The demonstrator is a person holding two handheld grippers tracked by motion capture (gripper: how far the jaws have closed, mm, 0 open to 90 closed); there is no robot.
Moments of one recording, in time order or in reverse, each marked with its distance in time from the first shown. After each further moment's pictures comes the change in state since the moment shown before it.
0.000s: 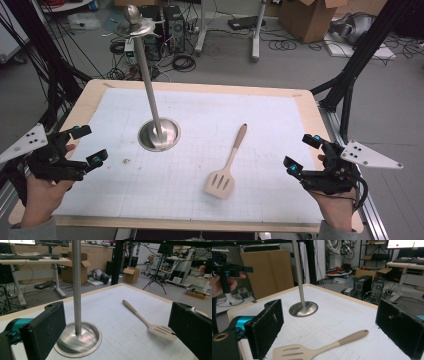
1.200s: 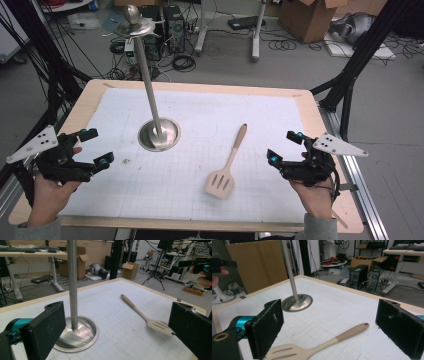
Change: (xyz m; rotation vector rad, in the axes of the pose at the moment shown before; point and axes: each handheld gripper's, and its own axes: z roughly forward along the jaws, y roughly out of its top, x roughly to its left) left arm -0.002 -0.010 0.009 0.039 -0.010 -0.015; right arm -0.004 -0.016 0.045 0.083 -0.047 0.025
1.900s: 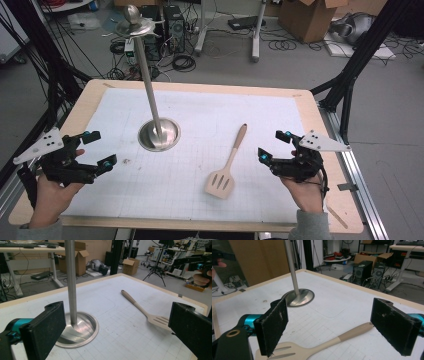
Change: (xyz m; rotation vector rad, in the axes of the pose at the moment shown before) left arm -0.002 -0.006 0.005 0.034 0.003 0.002; right arm -0.001 -0.007 0.022 0.038 0.019 -0.022
